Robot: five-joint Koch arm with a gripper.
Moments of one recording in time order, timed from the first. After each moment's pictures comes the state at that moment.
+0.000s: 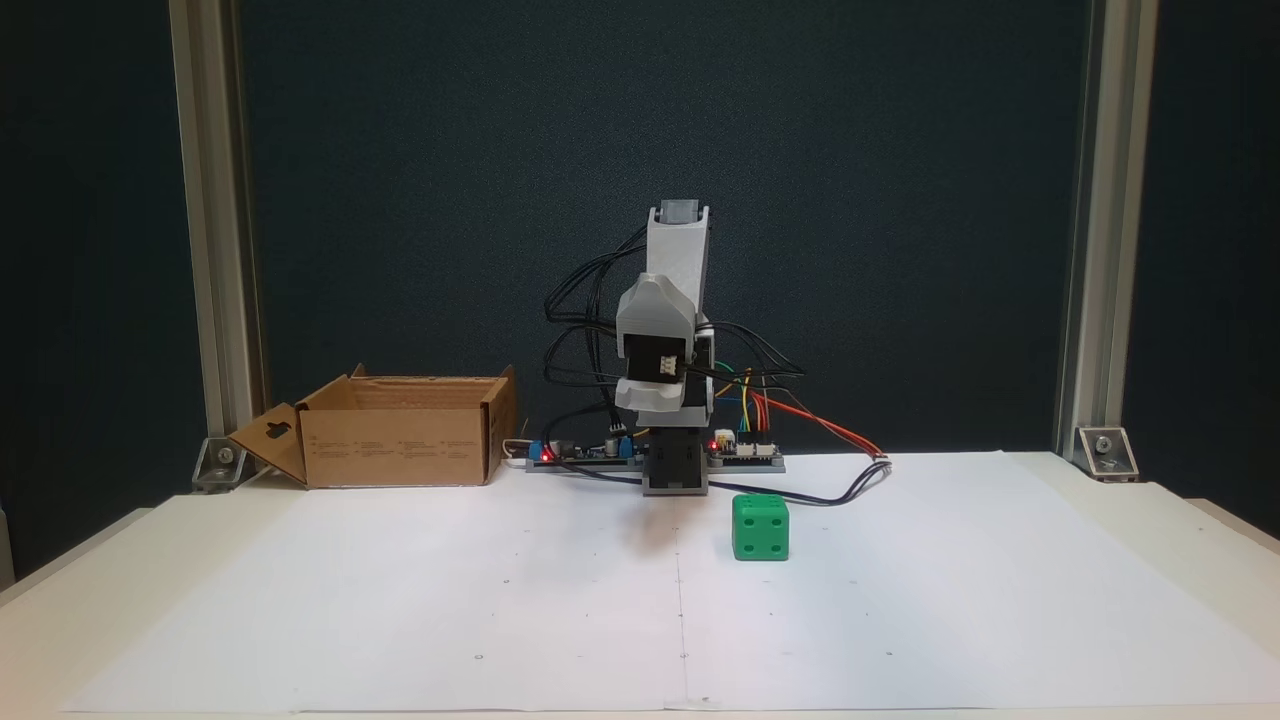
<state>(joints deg) 6.0 129.4 176.5 -81.5 -6.2</state>
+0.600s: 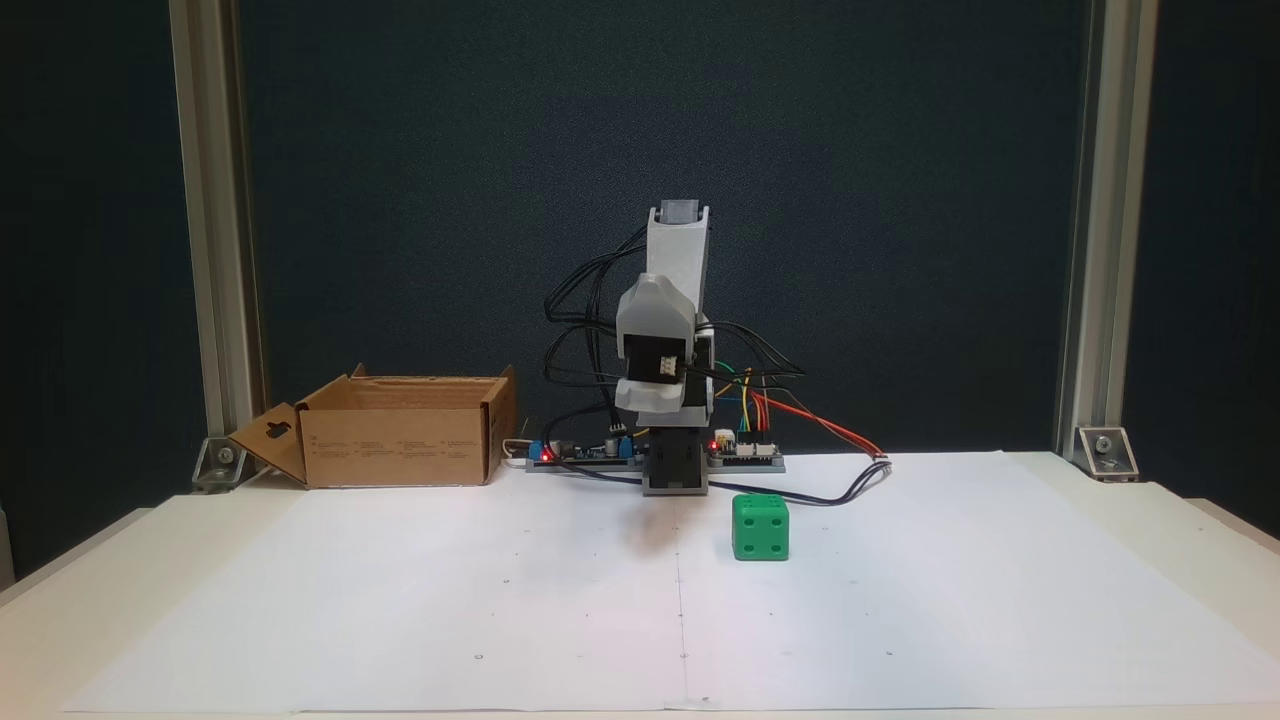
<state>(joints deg) 6.0 129.4 175.3 -80.4 -6.2</state>
